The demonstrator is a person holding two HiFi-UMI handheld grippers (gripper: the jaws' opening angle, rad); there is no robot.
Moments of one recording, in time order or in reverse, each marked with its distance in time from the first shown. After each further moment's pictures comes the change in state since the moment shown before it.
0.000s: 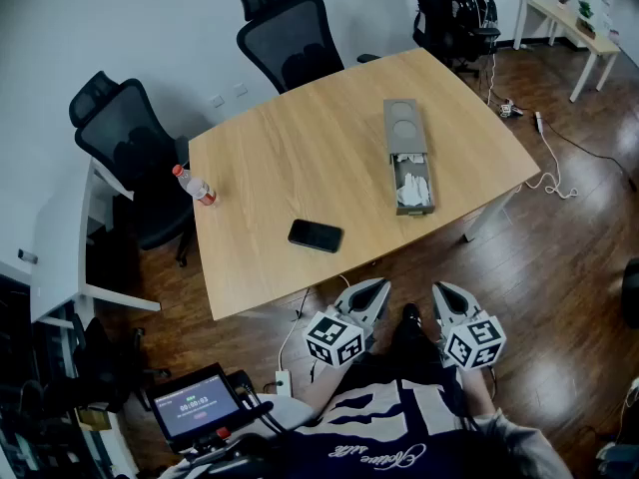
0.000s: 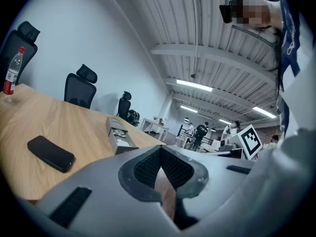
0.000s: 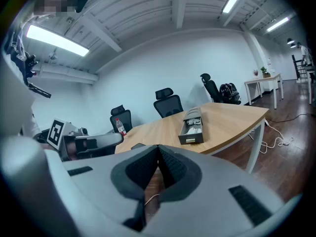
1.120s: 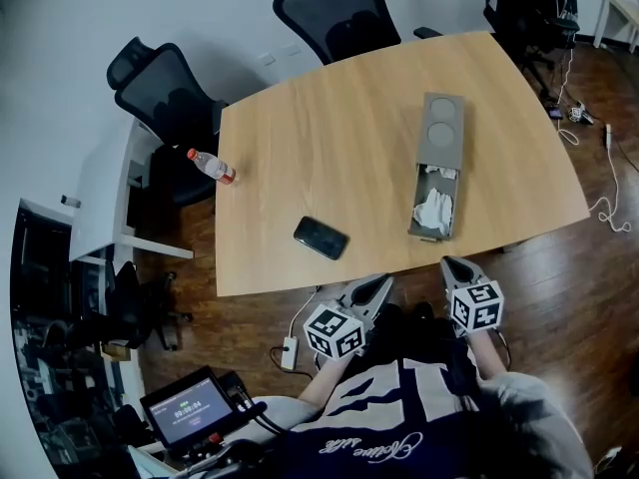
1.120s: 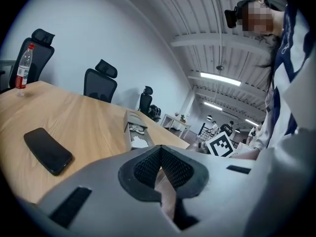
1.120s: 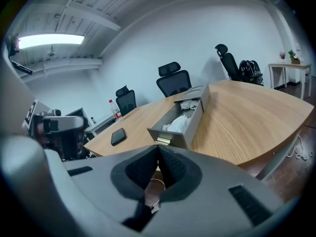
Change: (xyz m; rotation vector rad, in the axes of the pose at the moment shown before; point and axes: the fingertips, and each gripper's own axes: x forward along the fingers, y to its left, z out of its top) left arm 0.111 0.056 0.000 -0.091 0.053 0.246; right arm 0.147 -0.153 0.001 -0.059 0.266 0.174
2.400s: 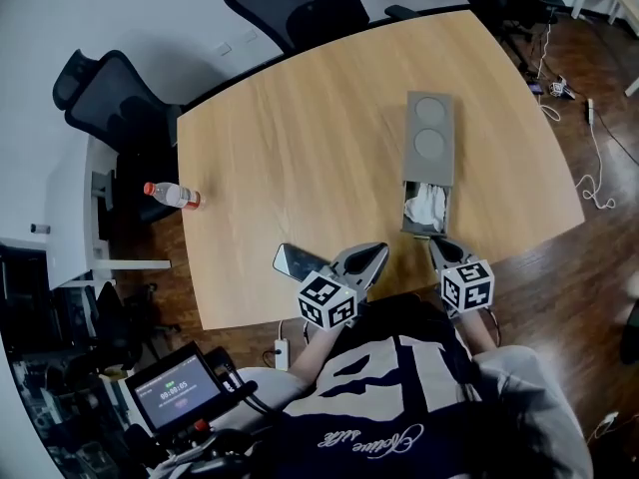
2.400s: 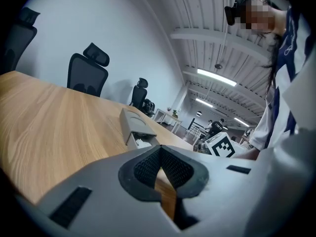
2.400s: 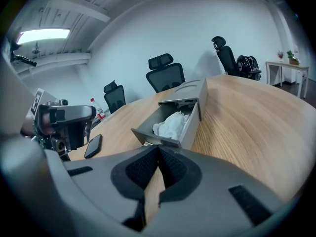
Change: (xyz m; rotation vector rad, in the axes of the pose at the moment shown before) left arm 0.102 0.081 0.048 0.006 0.086 -0.140; right arm 0.081 -0.054 0.041 0.032 0.067 -0.069
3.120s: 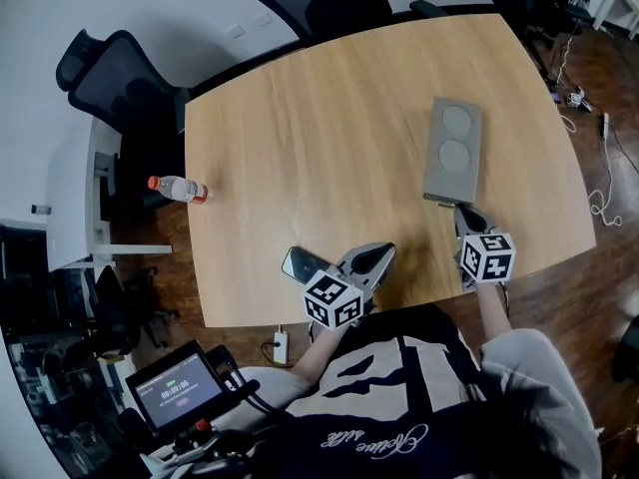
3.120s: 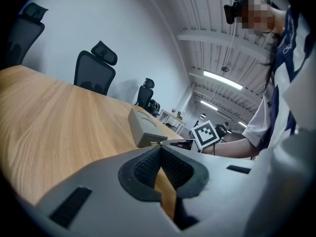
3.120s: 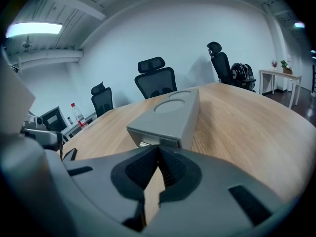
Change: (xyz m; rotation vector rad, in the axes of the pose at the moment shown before) left arm 0.006 0.037 0.005 -0.056 -0.009 0.038; right arm 0.051 -0.065 0.071 -0.004 -0.030 -0.109
